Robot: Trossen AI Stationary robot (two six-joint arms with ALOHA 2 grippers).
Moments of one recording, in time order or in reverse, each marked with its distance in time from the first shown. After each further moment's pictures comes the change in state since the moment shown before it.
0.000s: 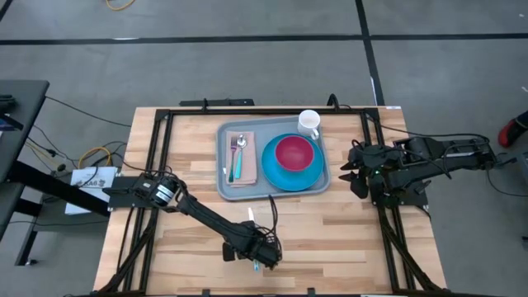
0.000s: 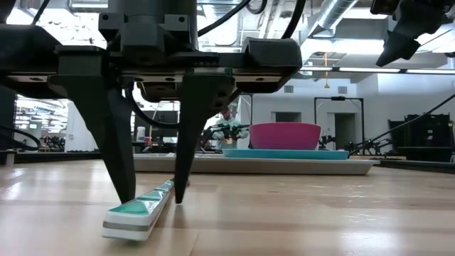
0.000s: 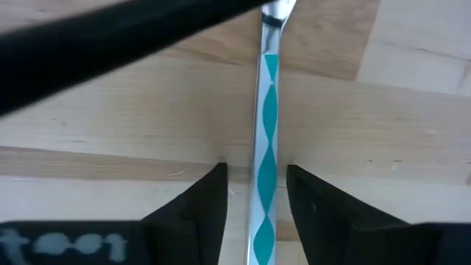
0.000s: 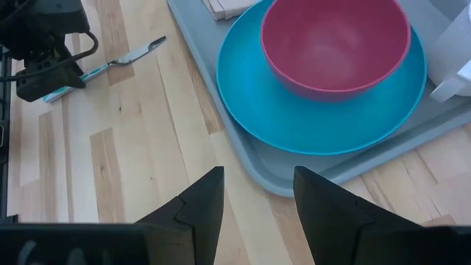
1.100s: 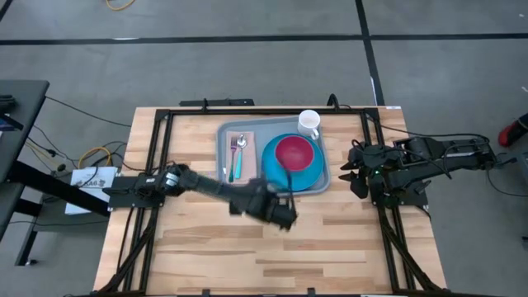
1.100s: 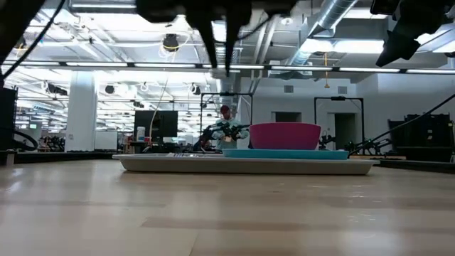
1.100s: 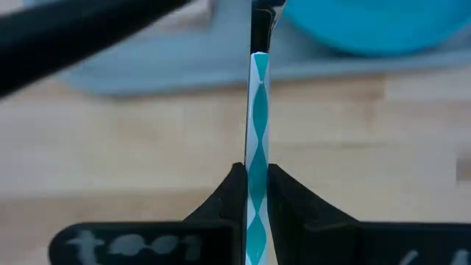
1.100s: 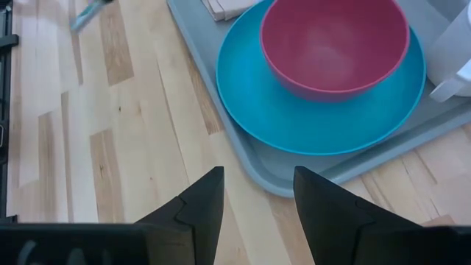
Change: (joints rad) left arm 0.183 -0.008 0.505 -0.645 -0.321 0.294; right arm 0.000 0.000 0.000 0.001 0.002 0.000
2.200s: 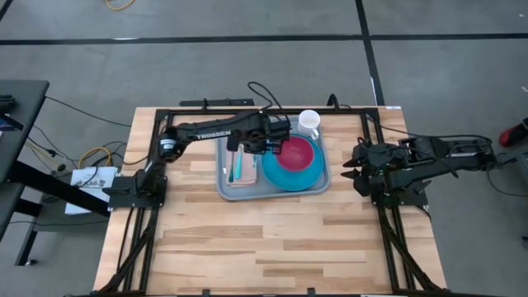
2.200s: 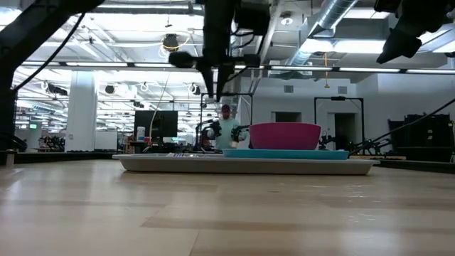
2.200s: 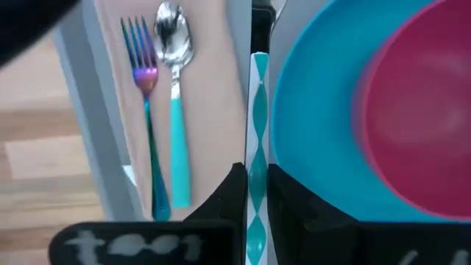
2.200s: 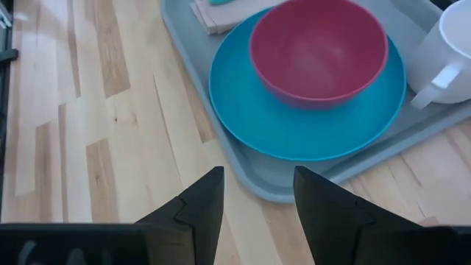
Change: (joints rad) left arm 0.513 -0.102 -0.098 0.054 0.106 0.637; right arm 0.000 -0.047 0.000 -0.012 0.034 0.000
